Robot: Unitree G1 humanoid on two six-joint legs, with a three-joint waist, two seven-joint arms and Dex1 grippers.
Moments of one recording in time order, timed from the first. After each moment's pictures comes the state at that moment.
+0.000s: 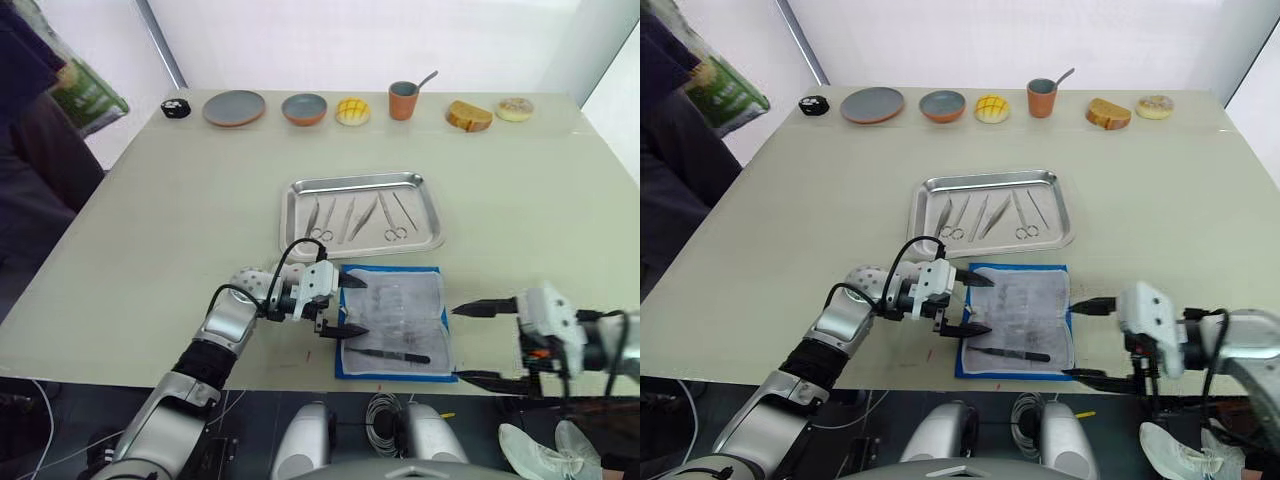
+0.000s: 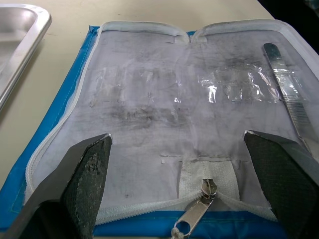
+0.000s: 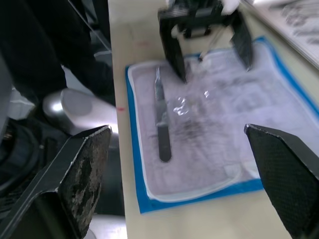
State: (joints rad) left arm -0.42 0.47 -0.32 0.31 -0.16 -0.08 -1.29; right arm 0.13 -0.87 -0.06 -0.62 0.47 0.44 1.12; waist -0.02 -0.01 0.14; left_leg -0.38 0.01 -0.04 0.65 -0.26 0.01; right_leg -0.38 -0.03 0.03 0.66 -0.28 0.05
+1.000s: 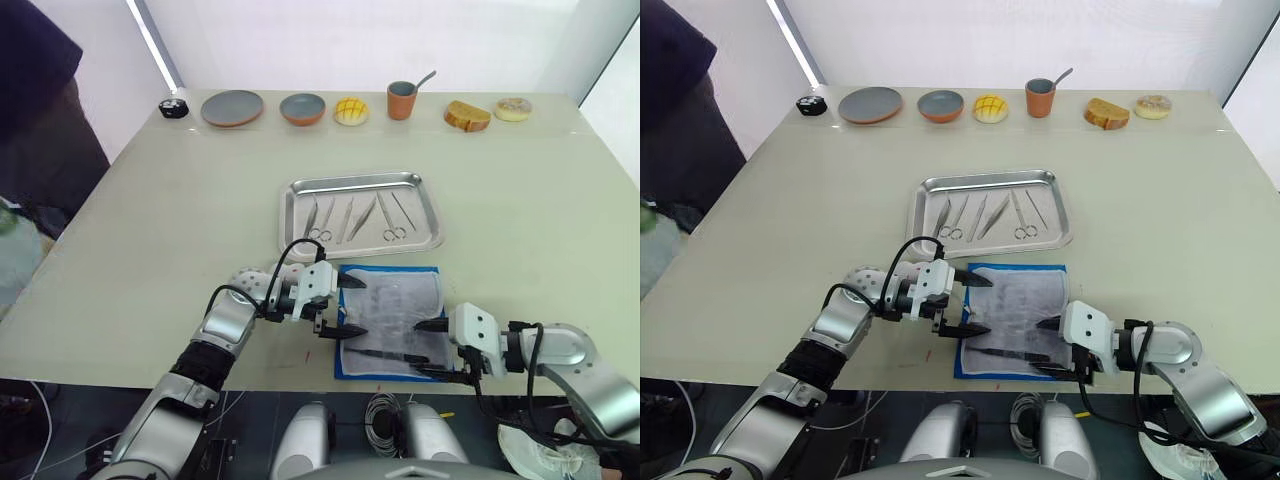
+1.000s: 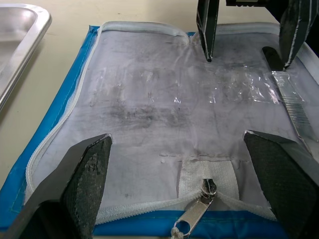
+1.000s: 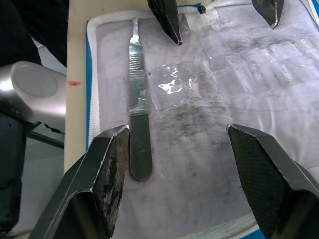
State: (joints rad) left arm -0.42 0.48 -0.31 0.30 -0.16 -0.07 -1.29; right arm 0.04 -0.74 0.23 -0.42 0.21 0.30 1.00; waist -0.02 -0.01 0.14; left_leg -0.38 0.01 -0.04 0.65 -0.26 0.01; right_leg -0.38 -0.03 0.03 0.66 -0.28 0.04
